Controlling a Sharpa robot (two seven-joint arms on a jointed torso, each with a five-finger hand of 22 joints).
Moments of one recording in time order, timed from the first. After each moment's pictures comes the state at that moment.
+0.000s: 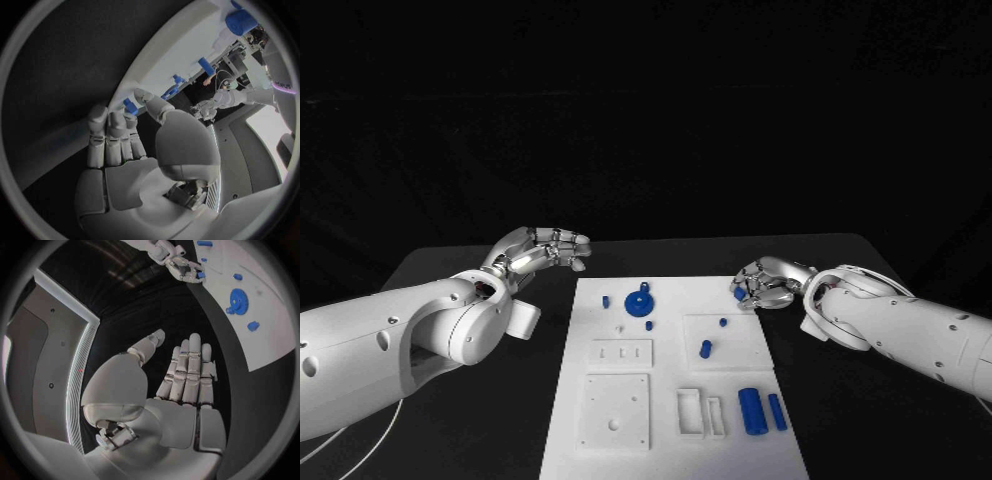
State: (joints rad) left arm 1.37 -0.86 -0.13 1.48 -0.18 -0.33 0.34; left_hand 1.12 -0.11 0.48 -0.28 0.17 0.80 0.19 0.30 0.48 1.12 0.15 0.08 0.09 0.96 0.08 0.61 0.49 0.02 0.65 -0.02 0.57 1.19; right arm 1.18 -0.79 0.02 1.07 -1.23 -0.16 0.18; right_hand 1.17 -0.15 0.56 -0.28 0.30 0.83 0.12 0.30 0.40 1.05 0.01 1.18 1.10 1.27 -0.09 1.24 1.00 0.19 1.18 -0.06 1.08 1.31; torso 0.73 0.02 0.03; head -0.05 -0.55
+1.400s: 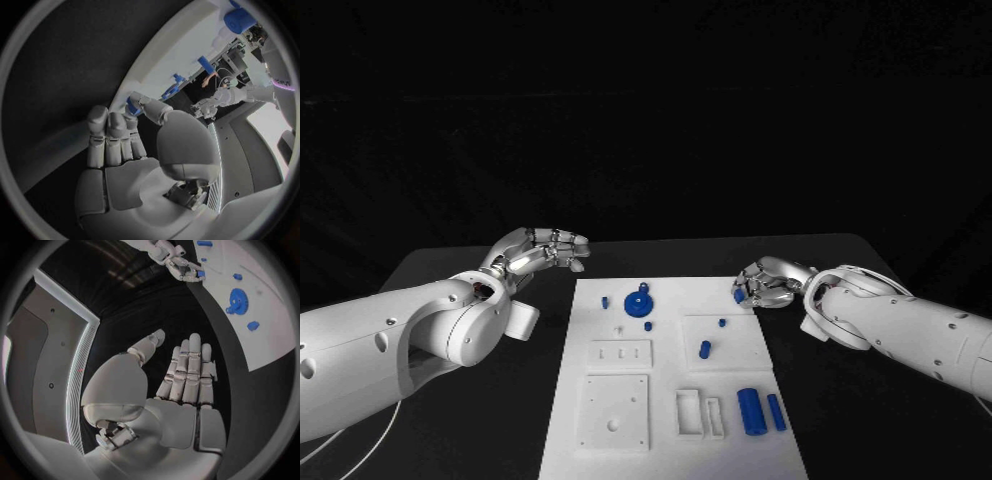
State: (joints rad) left arm 1.37 -0.86 -0.13 1.48 -0.18 -0.33 0.34; left_hand 1.12 -0.11 0.48 -0.28 0.17 0.80 0.19 0.30 0.48 1.12 0.15 0.08 0.09 0.96 0.08 0.61 0.49 0.02 0.65 -0.02 0.57 1.19; right arm 1.18 -0.79 0.02 1.06 -1.21 -0.15 0.18; right_hand 1.13 -0.12 0.75 -0.25 0.14 0.93 0.09 0.35 0.41 1.03 0.01 1.19 1.10 1.28 -0.09 1.23 1.00 0.19 1.19 -0.06 1.08 1.31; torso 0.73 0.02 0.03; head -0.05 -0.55
